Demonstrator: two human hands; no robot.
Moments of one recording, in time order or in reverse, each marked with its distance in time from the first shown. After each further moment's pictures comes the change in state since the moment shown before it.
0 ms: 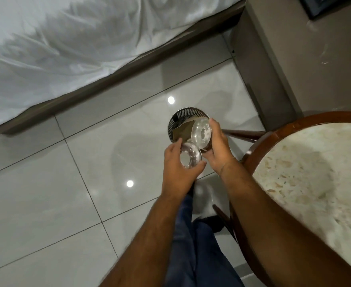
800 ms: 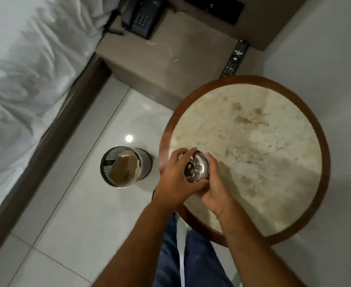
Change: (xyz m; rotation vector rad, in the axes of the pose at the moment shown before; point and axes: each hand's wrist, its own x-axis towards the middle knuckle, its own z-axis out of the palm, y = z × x) left_hand -0.070 0.135 0.143 0.413 -0.686 0.587; right_hand -0.147 0.017 -0.205 0.795 0.121 -0.050
